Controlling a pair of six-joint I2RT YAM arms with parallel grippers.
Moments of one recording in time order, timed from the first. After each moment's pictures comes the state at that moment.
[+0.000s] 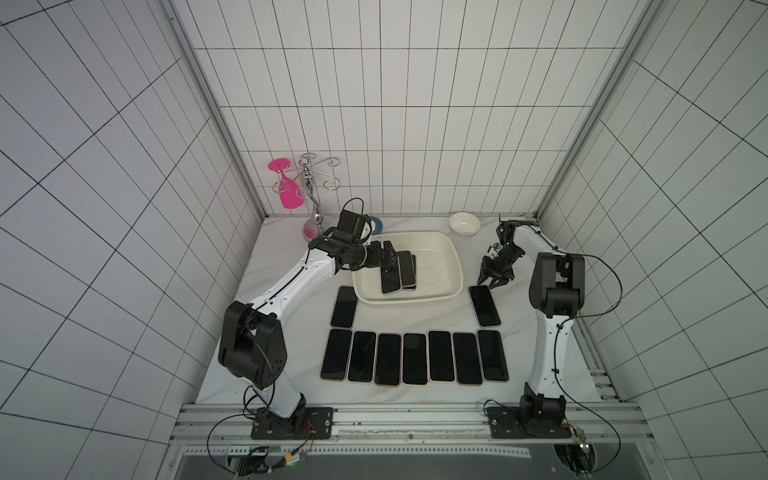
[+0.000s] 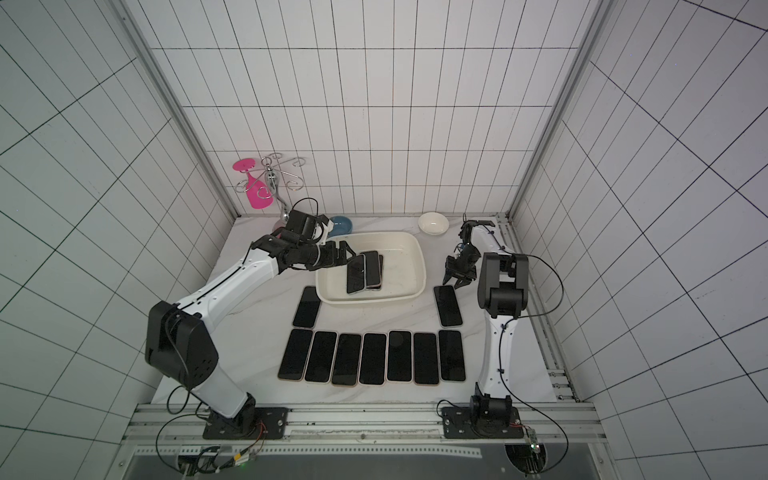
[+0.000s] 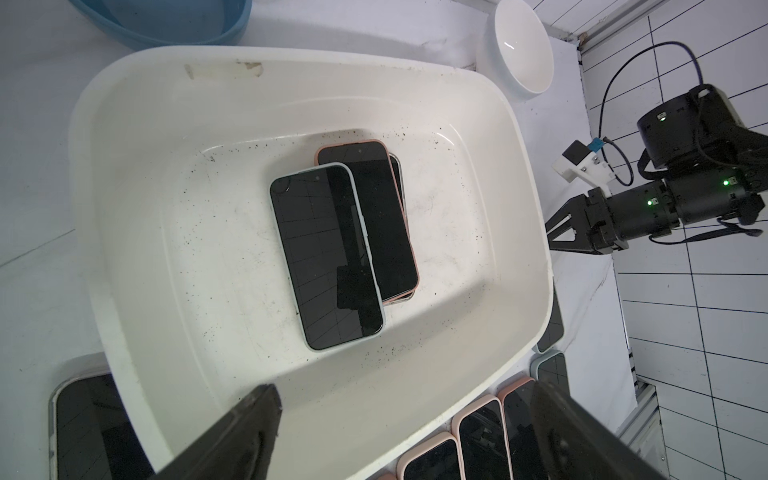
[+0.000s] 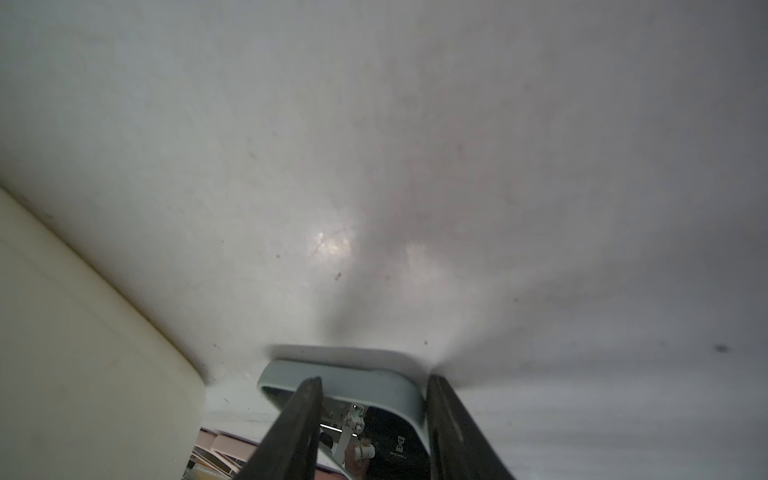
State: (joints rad) left arm -0.41 1.66 1.43 -0.63 0.33 -0.47; right arm 0.06 2.29 1.85 -1.30 -0.30 0.12
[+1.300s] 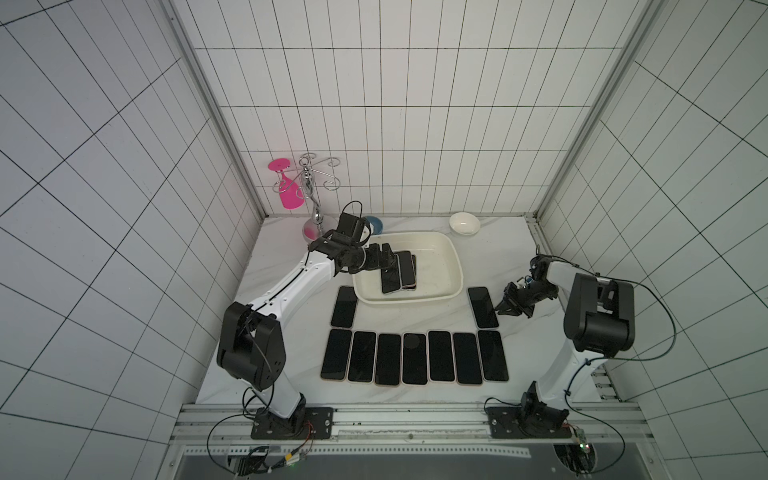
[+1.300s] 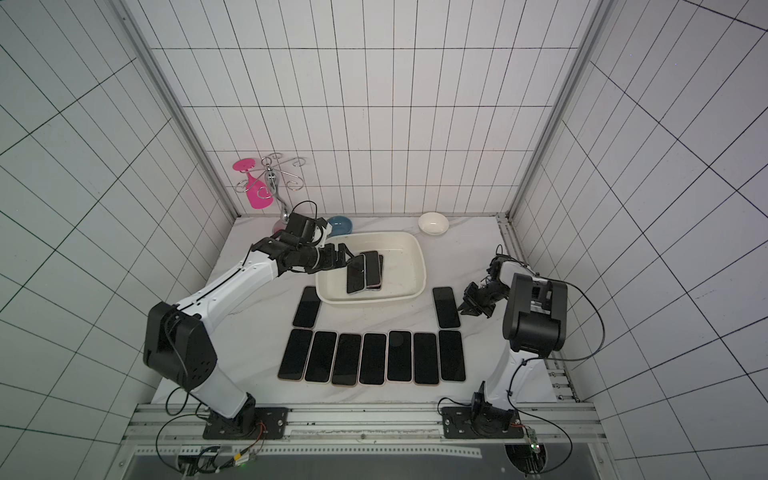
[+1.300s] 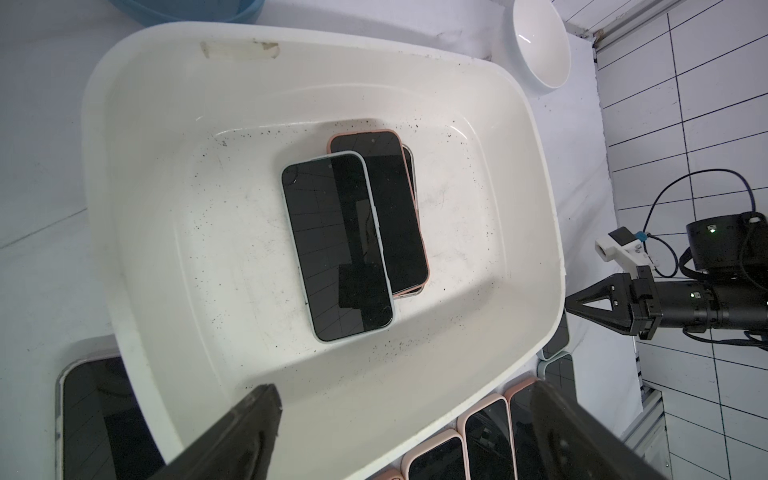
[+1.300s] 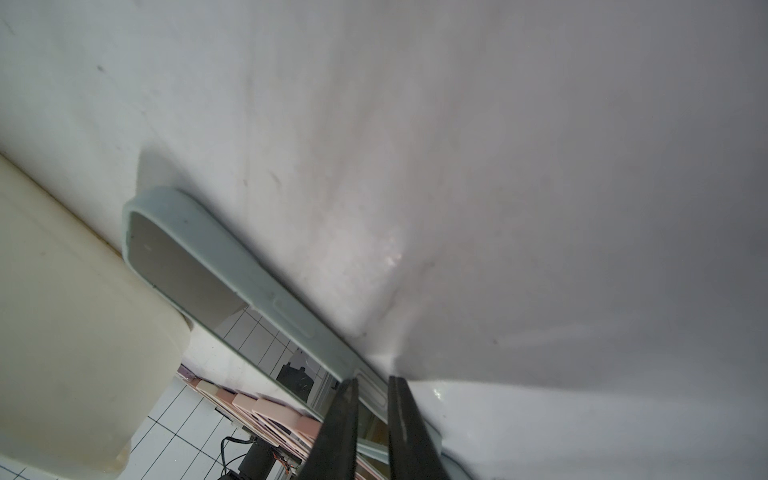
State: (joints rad) left arm -0.41 1.64 1.39 -0.63 0.32 -0.48; right arm -0.15 1.87 1.14 -0.94 -0.50 0.34
